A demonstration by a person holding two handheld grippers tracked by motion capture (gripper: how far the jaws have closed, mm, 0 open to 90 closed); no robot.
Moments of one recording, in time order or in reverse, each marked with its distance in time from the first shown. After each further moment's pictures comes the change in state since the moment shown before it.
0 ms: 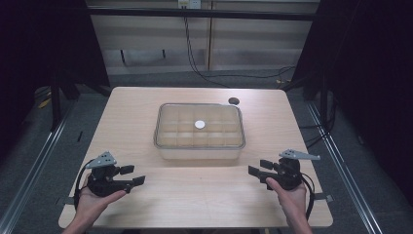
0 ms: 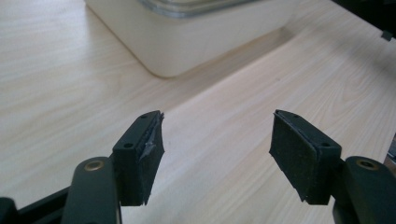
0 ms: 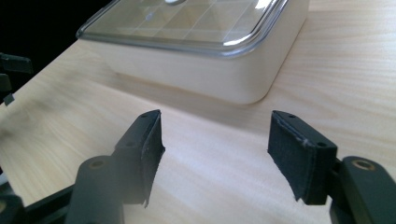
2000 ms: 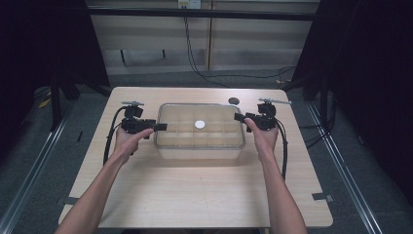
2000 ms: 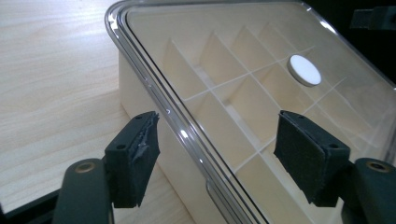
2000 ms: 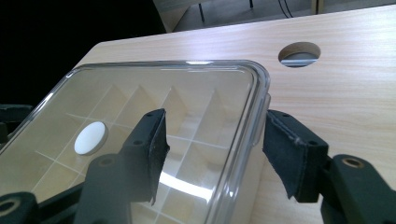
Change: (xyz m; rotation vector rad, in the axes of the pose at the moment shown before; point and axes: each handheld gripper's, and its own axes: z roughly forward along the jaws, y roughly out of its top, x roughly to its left) left arm 0.088 0.121 0.107 0.002 -0.027 -0.151; right arm -0.057 0.120 0.115 -0.064 -0.101 0.122
